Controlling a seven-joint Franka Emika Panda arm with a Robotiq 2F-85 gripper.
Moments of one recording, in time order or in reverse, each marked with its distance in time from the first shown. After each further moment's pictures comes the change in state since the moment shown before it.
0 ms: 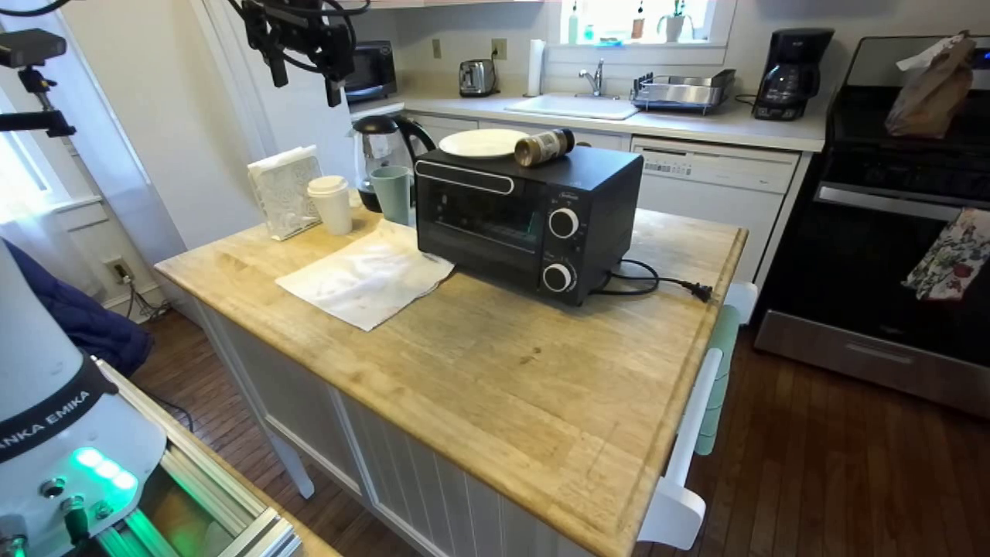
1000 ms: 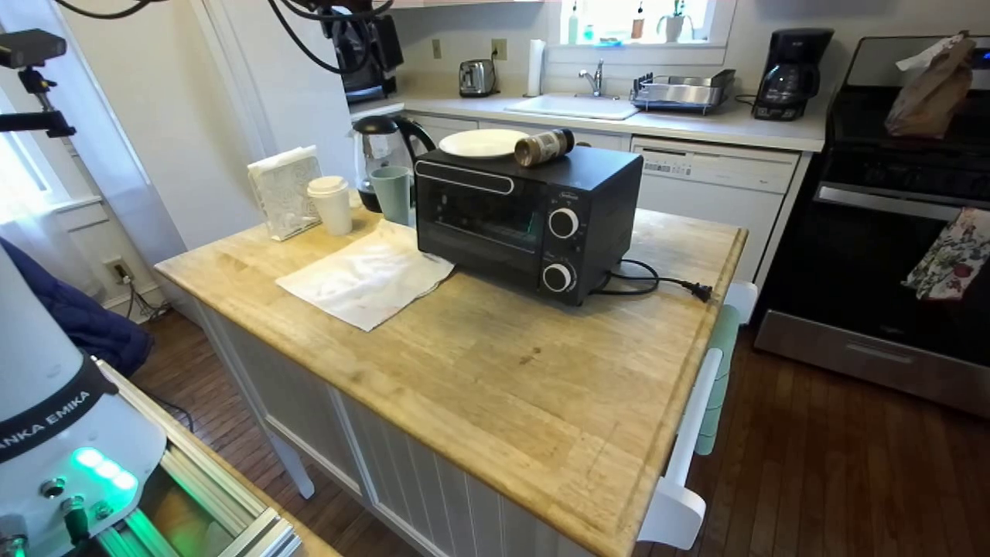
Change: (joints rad) arm -0.071 0.137 0.021 0.079 0.031 0.247 0.252
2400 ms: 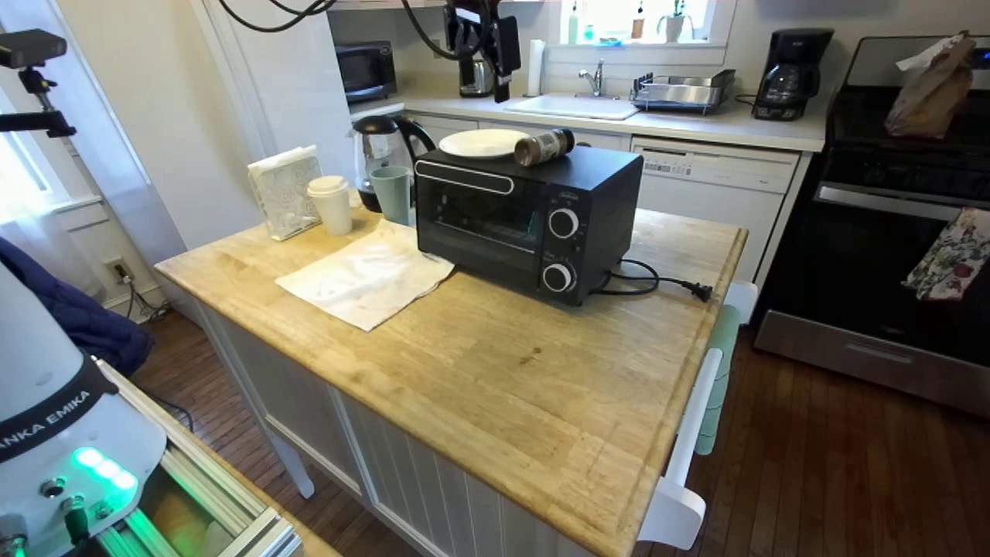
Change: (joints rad) arm -0.181 0.386 -0.040 0.405 -0.085 -0.131 0.074
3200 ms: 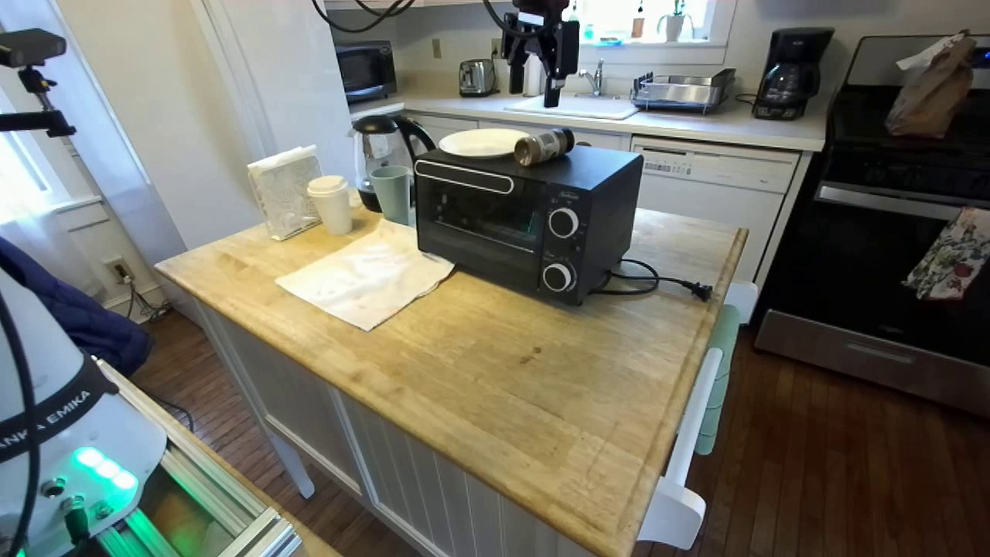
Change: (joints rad) arm -0.078 0.333 -0.019 0.464 0.000 -0.334 0.010
